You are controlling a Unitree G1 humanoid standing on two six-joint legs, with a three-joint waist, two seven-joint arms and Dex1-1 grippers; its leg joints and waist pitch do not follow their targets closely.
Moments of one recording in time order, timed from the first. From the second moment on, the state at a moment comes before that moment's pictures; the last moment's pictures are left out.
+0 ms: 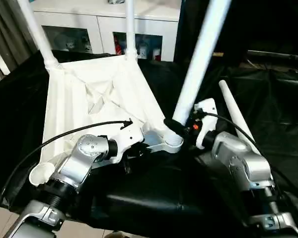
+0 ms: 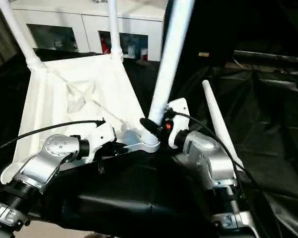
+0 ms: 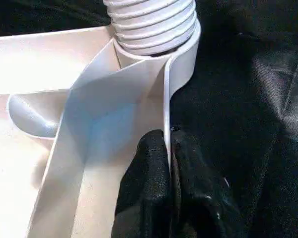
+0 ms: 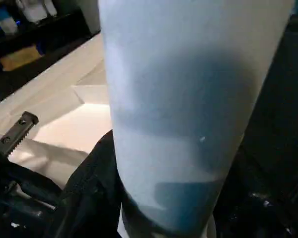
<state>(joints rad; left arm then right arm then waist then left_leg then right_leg) -0.48 0.38 -0.33 0.37 0.04 0.14 -0.95 -0.40 -0.18 0.01 0.20 0.32 0.45 0.60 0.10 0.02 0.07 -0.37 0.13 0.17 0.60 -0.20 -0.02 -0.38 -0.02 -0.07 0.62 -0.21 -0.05</state>
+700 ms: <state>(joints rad) -0.51 0.37 -0.34 0.43 0.04 0.11 -0.98 -0.24 -0.16 0.05 0.16 0.25 0.16 0.57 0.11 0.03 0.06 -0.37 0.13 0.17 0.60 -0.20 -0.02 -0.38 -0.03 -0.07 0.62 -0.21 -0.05</state>
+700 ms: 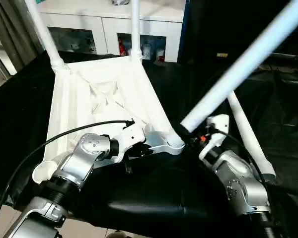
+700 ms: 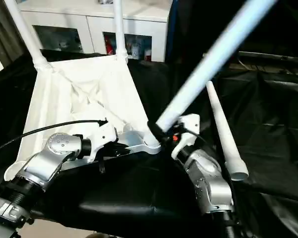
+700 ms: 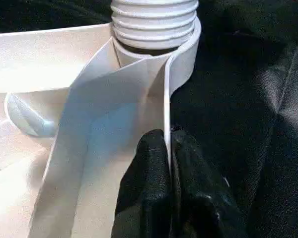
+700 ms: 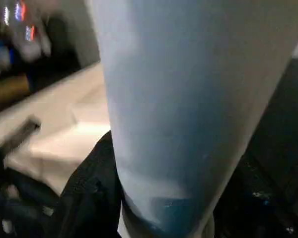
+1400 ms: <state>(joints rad) -0.51 0.40 -0.34 0.44 0.02 0.08 -1.06 -0.33 -0.28 0.14 0.19 0.20 0.19 0.77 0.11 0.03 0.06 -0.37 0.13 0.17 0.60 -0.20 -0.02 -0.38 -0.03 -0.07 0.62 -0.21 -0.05</state>
